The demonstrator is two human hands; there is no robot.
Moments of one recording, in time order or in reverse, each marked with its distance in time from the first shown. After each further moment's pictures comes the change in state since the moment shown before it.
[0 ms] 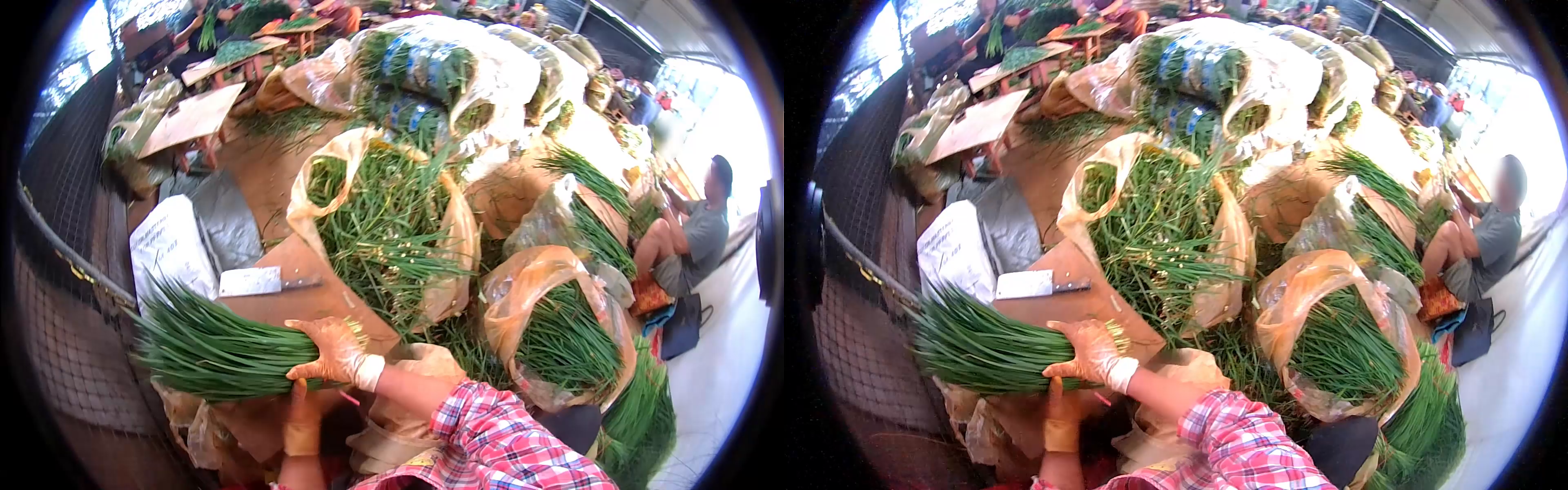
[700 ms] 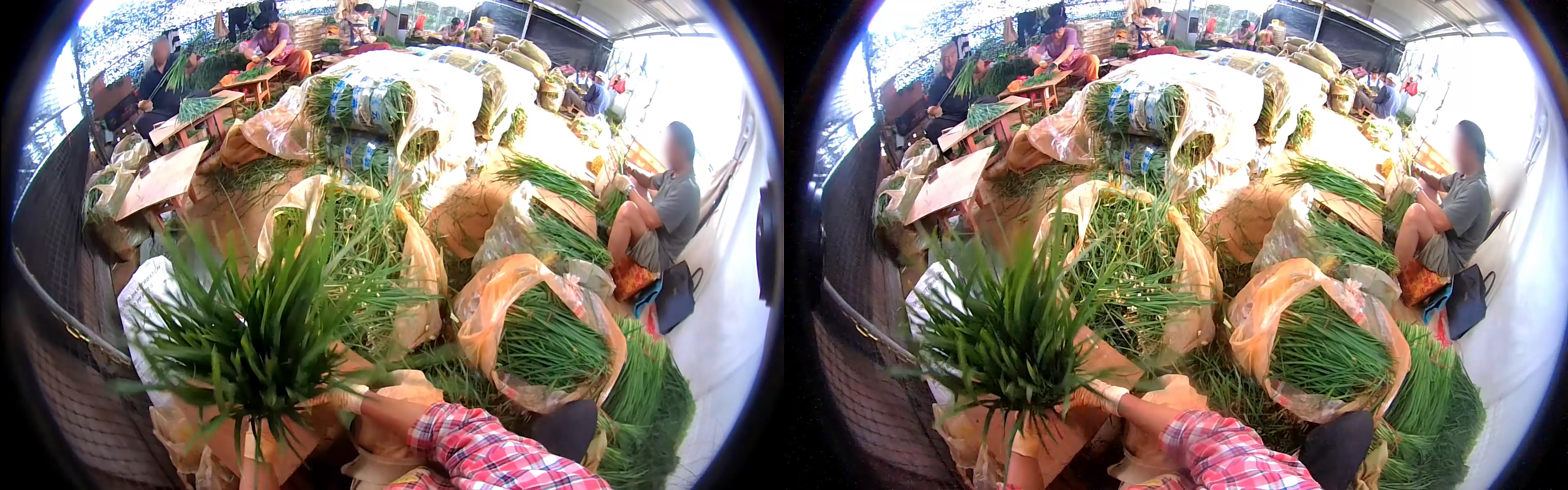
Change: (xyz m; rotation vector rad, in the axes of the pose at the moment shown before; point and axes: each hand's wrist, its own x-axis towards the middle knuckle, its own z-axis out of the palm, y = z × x) left_hand 0.035 0.063 0.035 1.383 -0.199 0.164; right_hand -0.026 0.064 0.041 0.218 -0.394 -0.039
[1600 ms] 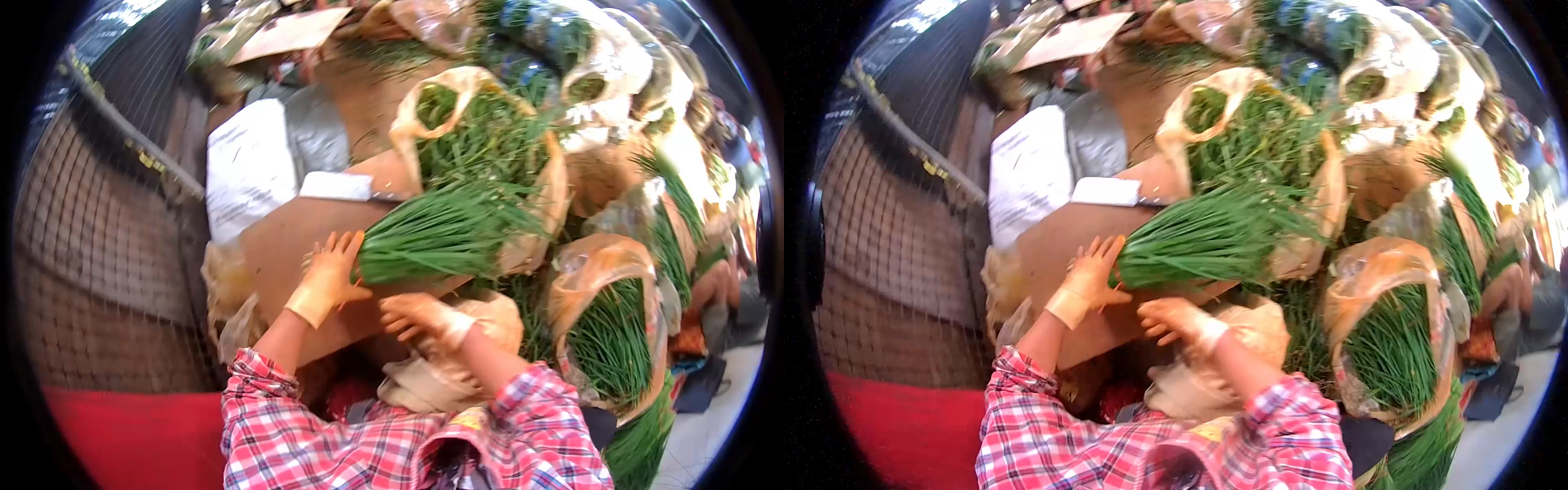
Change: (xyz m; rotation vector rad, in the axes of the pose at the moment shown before) left_hand 0.011 0.071 -0.028 1.070 -0.209 0.068; right_hand -0.038 -0.044 0.018 0.992 -0.120 0.611
